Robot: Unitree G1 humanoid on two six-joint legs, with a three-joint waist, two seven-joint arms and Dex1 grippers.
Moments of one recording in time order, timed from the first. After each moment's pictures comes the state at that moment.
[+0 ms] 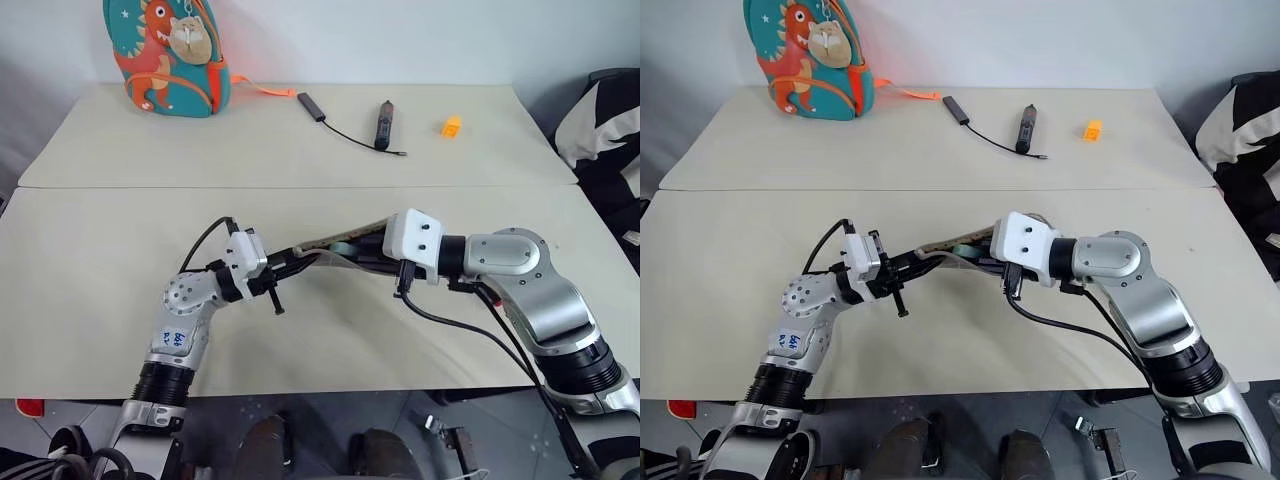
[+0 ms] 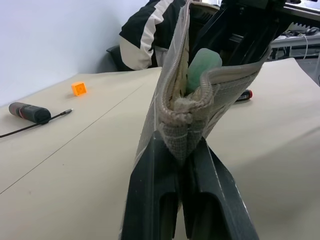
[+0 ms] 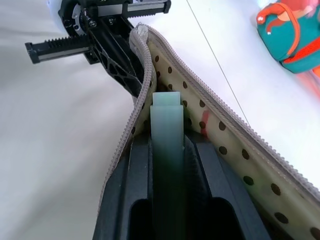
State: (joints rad) left arm -0.42 0.36 -0.05 0.16 -0.32 -0.17 -0.93; right arm -0.57 -0.68 0.22 -0.30 0.19 0.33 0.95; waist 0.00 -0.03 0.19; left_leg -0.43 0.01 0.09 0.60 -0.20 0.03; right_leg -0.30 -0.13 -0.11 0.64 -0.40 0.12
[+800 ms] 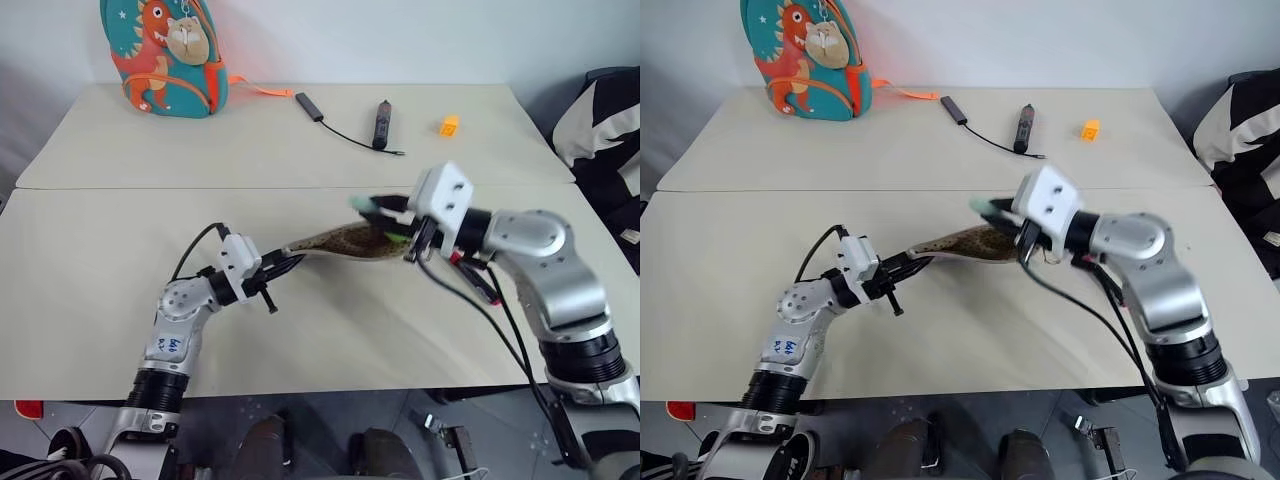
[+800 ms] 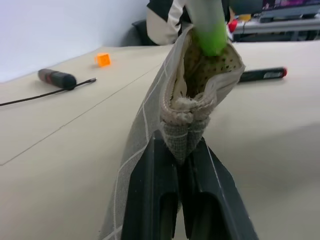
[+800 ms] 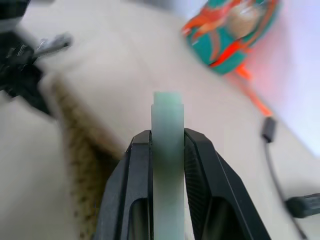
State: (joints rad) left arm -0.39 0.40 0.01 0.19 -0.28 -0.15 -0.84; right arm -0.69 -0.61 0.02 -0.30 0.35 0.53 0.82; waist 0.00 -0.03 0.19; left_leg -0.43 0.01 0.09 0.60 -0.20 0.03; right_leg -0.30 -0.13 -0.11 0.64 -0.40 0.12
